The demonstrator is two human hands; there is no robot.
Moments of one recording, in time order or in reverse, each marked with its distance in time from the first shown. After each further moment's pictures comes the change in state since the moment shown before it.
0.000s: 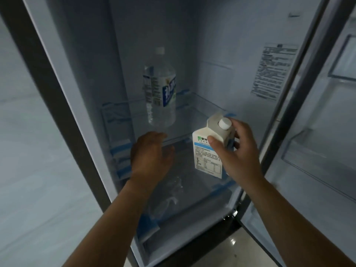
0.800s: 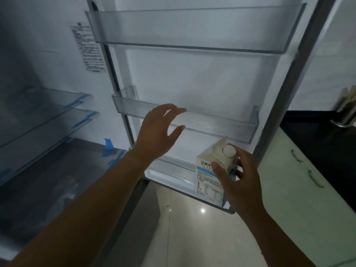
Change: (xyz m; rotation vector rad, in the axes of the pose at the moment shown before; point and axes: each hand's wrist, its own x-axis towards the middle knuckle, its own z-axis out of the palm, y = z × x) left_hand -0.132 0.269 0.052 -0.509 -0.256 0.931; right_hand -0.284 -0.074 -0.231 -0.350 0.613 0.401
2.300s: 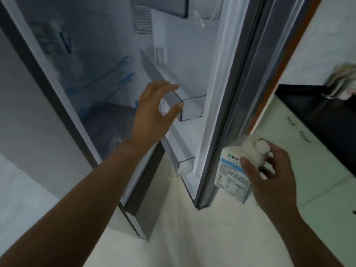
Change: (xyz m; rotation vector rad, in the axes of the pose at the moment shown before) left_hand -0.193 -0.002 -0.162 -0.393 0.228 -0.062; right_hand -0.229 -0.121 0.029 -0.127 0.135 0.048
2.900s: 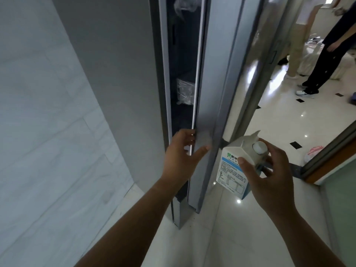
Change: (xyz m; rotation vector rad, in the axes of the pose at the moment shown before) left_hand -0.120 -0.018 -0.067 0.010 0.112 -0.755; right_hand -0.002 -0.012 0.127 0.081 -0.426 -0.135
